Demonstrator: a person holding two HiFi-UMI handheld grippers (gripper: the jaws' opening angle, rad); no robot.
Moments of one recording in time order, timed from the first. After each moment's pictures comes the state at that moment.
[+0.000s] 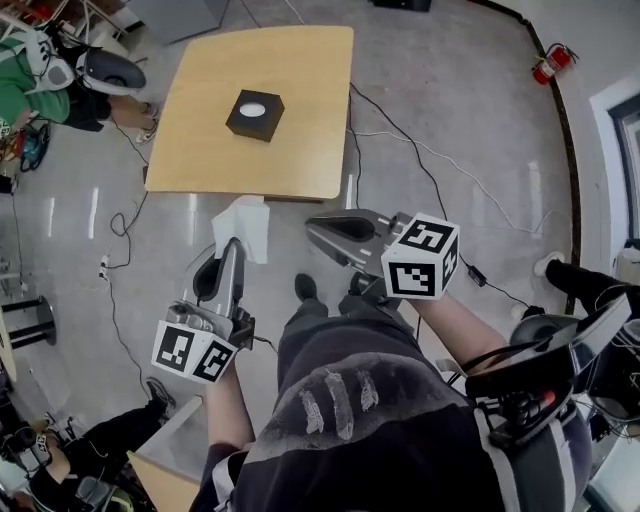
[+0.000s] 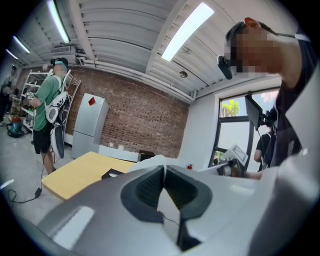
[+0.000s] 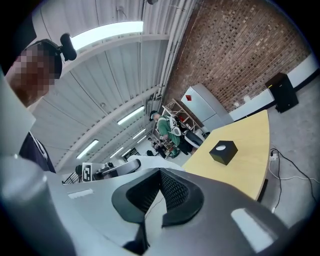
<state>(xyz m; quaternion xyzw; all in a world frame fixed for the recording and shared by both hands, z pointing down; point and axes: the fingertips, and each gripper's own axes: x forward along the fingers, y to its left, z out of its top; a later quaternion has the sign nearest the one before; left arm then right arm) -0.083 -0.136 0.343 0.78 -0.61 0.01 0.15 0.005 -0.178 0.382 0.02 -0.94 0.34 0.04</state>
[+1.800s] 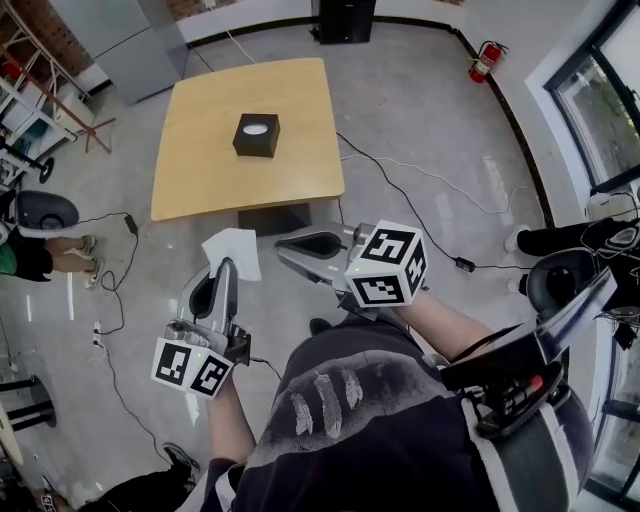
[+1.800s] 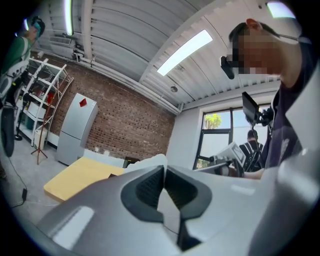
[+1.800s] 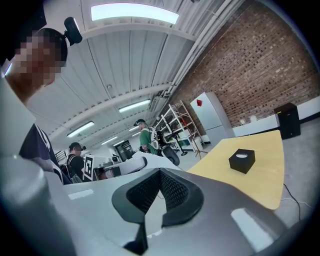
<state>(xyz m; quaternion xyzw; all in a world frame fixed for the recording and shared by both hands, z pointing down) -0.183 -0.044 0.328 0.83 -0.54 -0.05 0.12 -0.114 -0.065 0.351 0.07 -0.97 0.23 0.07</state>
